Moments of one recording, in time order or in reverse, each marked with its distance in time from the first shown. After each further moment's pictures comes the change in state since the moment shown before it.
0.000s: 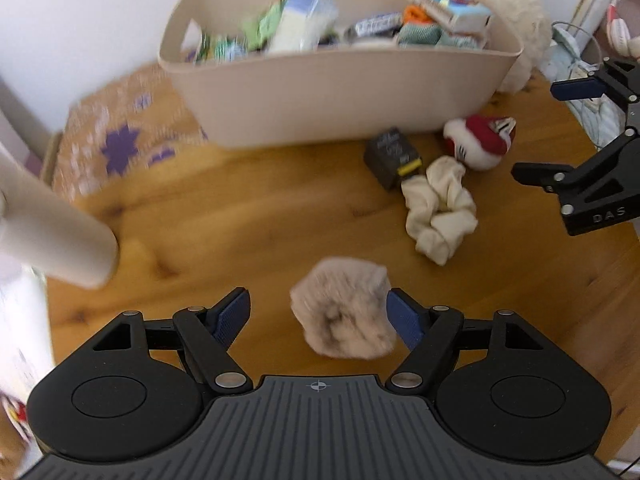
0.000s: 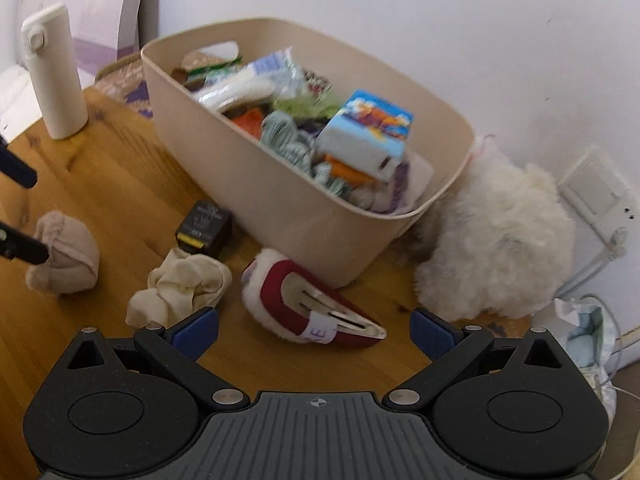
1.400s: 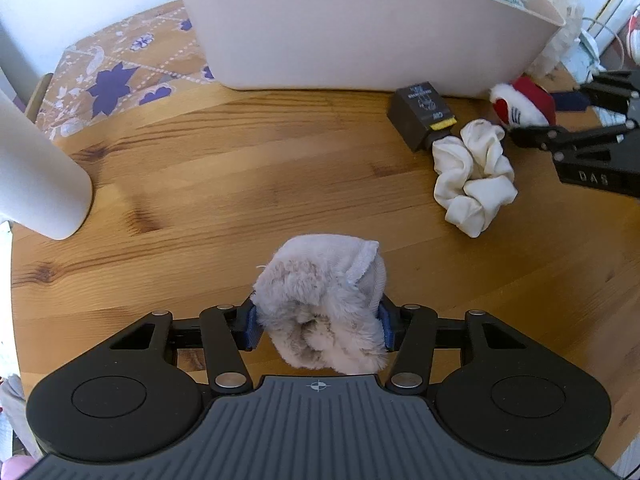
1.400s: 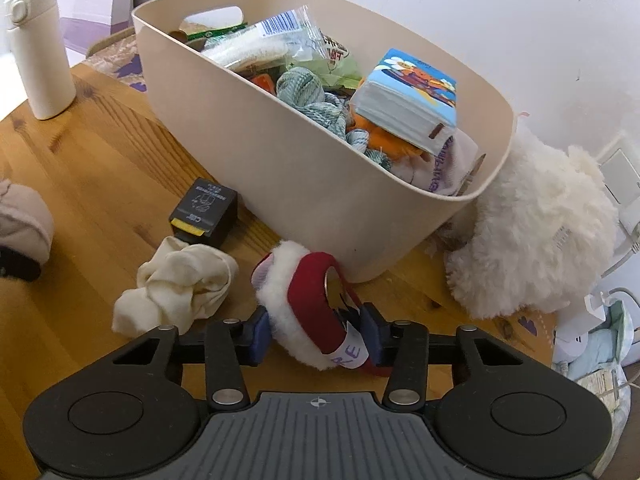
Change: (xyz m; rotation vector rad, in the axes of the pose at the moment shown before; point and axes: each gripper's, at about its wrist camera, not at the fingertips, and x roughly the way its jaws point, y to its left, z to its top) left arm 0.035 0.020 -0.022 -0.088 0.076 -0.048; right arm 0.029 0.013 -0.003 0.040 0.061 -0.019
